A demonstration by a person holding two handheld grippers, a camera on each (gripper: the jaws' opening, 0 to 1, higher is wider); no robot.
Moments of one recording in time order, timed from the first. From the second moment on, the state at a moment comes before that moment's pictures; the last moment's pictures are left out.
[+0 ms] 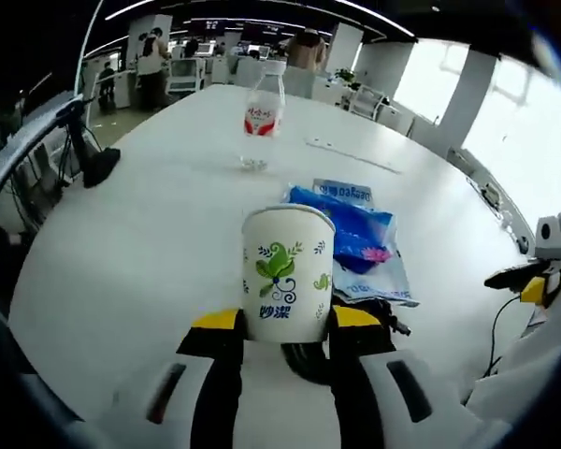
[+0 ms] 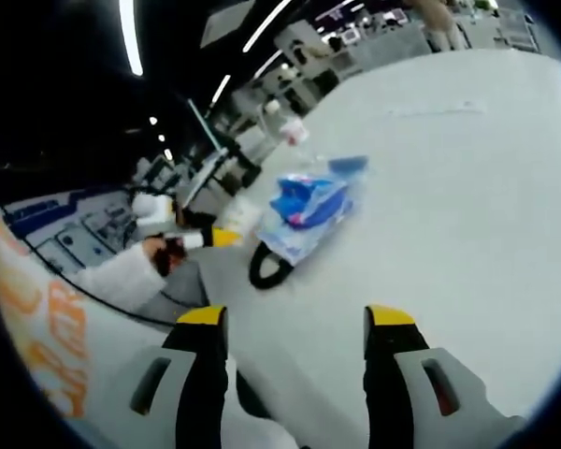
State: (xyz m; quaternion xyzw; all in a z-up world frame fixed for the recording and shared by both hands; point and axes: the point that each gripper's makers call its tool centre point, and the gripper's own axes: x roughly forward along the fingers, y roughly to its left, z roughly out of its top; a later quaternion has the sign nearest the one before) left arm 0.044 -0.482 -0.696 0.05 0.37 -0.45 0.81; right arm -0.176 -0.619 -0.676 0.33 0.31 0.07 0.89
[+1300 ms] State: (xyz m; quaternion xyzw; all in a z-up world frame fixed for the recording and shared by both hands) left arm -0.080 -0.600 -0.582 -0.10 0.20 -0.66 0.71; right arm -0.095 -0.593 -0.584 0.41 0.20 0.11 0.88
